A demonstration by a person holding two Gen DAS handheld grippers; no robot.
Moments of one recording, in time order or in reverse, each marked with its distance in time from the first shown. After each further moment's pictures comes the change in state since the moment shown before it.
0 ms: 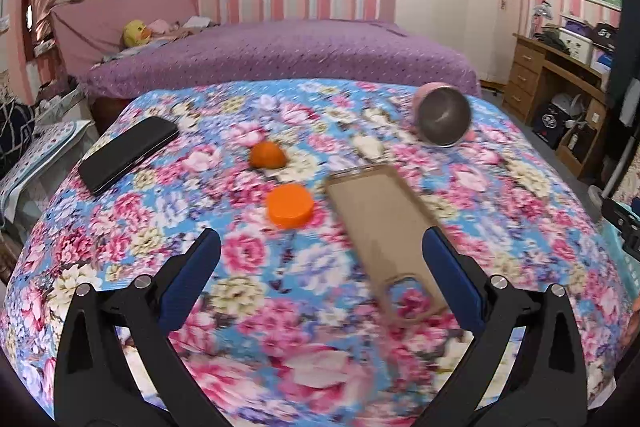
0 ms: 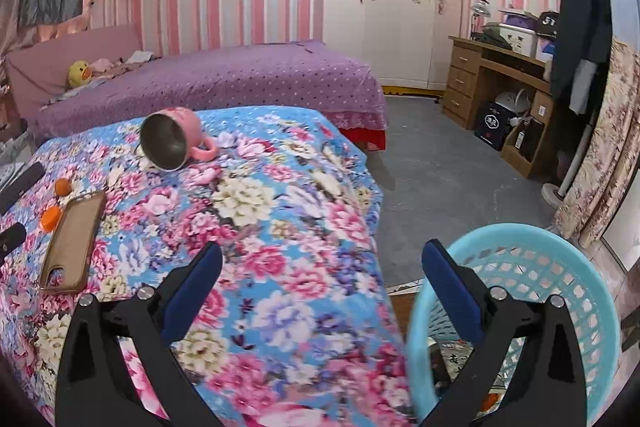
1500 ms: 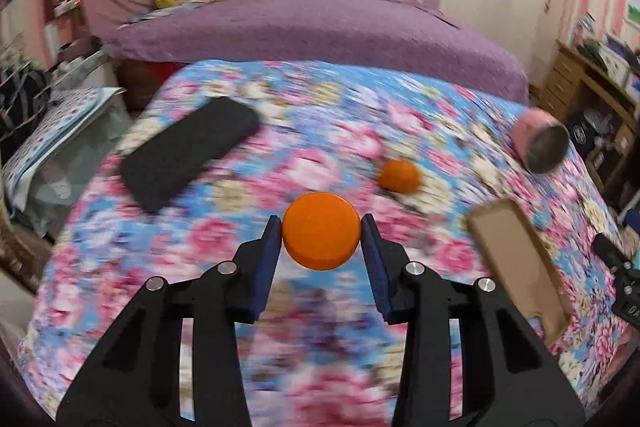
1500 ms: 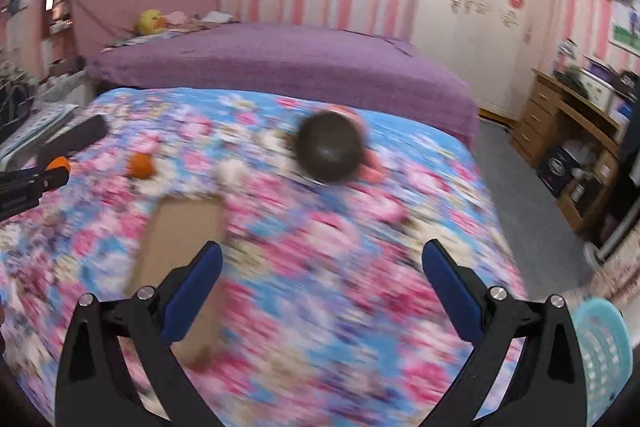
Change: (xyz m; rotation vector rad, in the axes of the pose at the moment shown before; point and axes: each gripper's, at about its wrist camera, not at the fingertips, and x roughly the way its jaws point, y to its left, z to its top) left arm 0.039 0.121 0.038 -0.115 0.091 0.063; right arm 0.028 0.171 0.031 -0.244 0.039 0.196
